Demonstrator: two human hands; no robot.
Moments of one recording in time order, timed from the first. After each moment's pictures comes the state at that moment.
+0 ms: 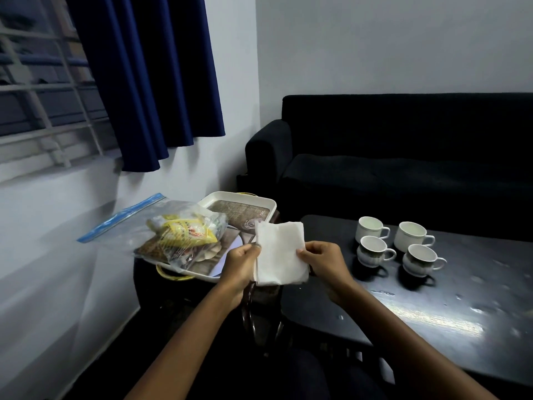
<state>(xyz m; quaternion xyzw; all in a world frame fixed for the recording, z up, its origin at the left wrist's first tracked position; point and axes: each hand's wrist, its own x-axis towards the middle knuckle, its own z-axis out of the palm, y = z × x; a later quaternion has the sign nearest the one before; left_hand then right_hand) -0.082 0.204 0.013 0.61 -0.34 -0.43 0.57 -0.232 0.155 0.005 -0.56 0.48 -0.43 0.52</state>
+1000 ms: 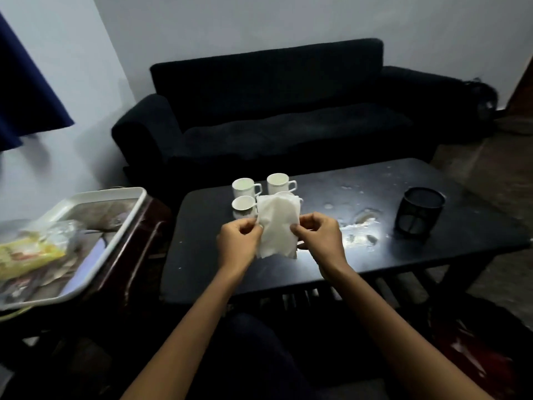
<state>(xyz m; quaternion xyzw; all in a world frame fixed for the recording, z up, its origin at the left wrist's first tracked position) -0.325 0.188 0.003 0.60 -0.55 -0.33 0.48 -0.469 0.201 -0.010 -0.44 0.58 -0.57 0.38</state>
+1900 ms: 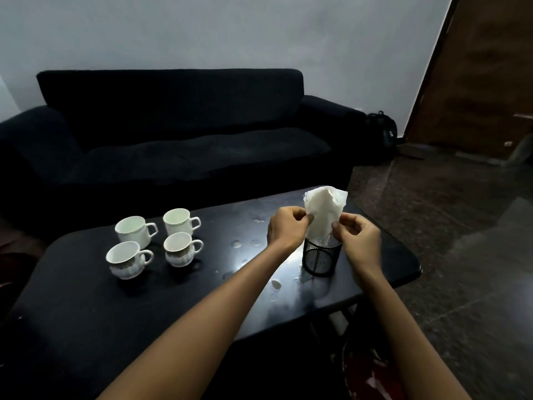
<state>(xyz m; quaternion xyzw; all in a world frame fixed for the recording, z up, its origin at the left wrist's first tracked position) -0.627 0.100 0.011 0.48 -0.70 -0.39 0.35 -0.740 0.169 -0.007 -0.35 0.66 -0.64 0.18</state>
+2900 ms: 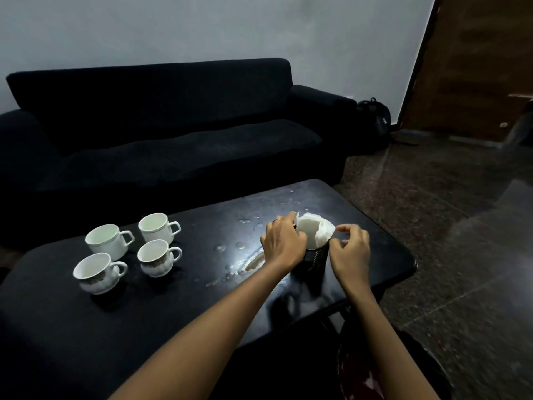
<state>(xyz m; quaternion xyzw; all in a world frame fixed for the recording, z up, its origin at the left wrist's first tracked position) -0.669 0.091 -0.033 0.54 -0.77 -0.23 0.25 -0.756 0.169 -0.037 -0.33 0.78 -0.52 0.09</state>
